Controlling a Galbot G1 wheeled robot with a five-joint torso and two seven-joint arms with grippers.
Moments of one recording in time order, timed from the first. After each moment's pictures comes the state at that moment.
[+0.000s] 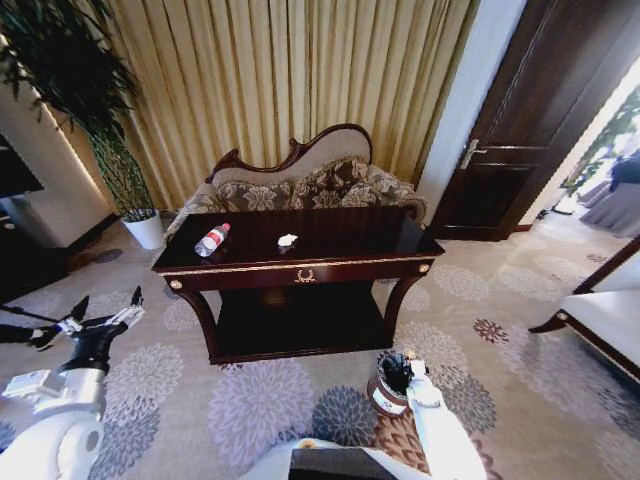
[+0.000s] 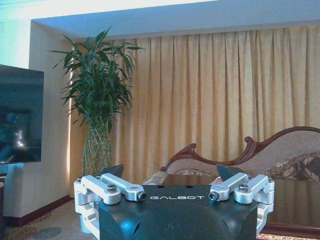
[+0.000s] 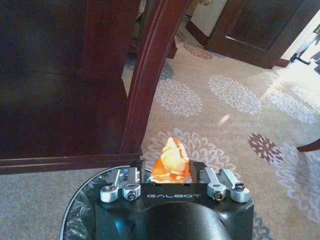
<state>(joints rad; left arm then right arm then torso) 1.73 -1.28 -1.11 -2.28 -0.55 0.10 -0.03 -1.10 1.39 0.69 0.97 -0.11 -0.12 0.12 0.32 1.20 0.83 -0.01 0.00</state>
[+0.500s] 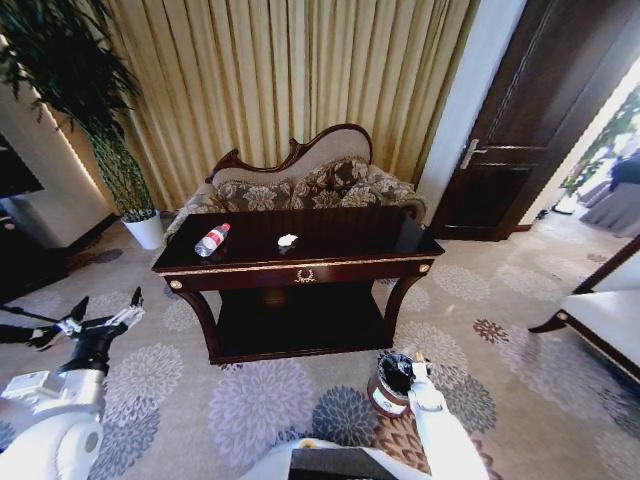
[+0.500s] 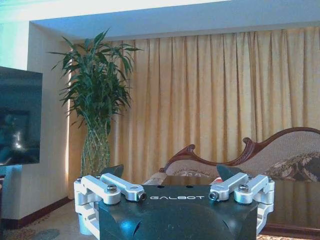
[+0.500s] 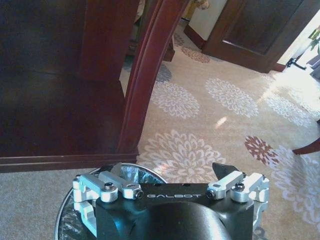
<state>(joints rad) 1.74 -1.28 -1.11 -2.29 -0.55 0.10 -0.02 -1.14 1.39 0.71 1.00 -0.13 -0.09 0.12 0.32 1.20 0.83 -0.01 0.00</state>
